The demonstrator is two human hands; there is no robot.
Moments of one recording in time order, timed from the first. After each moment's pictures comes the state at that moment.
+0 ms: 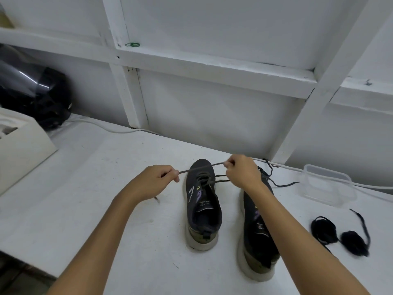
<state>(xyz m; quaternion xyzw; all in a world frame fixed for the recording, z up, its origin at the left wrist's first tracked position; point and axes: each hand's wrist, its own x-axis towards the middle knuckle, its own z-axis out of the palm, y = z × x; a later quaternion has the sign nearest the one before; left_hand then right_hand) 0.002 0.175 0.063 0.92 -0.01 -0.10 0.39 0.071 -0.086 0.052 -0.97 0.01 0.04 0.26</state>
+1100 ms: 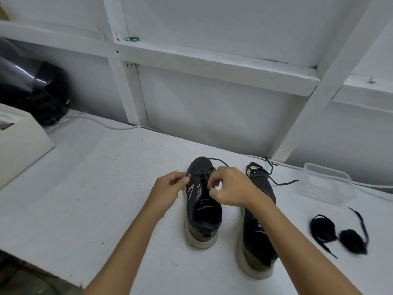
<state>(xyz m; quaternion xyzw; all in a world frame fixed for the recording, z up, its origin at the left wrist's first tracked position) -0.009 0.127 0.015 0.74 0.15 -0.03 0.66 0.028 -0.077 0.063 -0.94 -0.22 0.11 0.22</state>
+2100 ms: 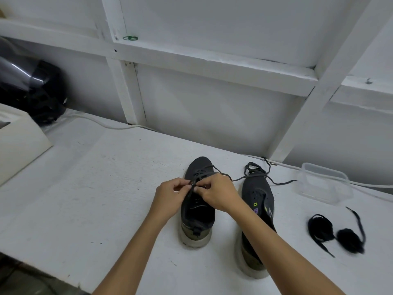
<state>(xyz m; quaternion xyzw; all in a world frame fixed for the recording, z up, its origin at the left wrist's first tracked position) -0.018 0.116 0.003 0.82 0.11 0.00 0.56 0.018 -0.044 0.040 -0.94 -0.11 0.14 0.31</state>
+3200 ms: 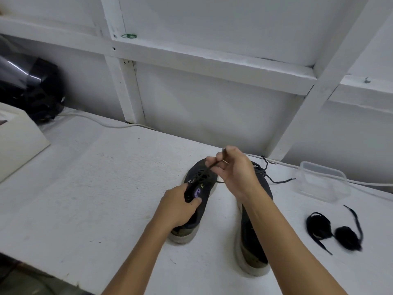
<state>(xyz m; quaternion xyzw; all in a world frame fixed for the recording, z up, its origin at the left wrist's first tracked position) -0.042 0.096 0.038 0.90 0.07 -0.11 0.41 0.028 -0.058 0.087 -0.51 0.07 0.13 0.85</state>
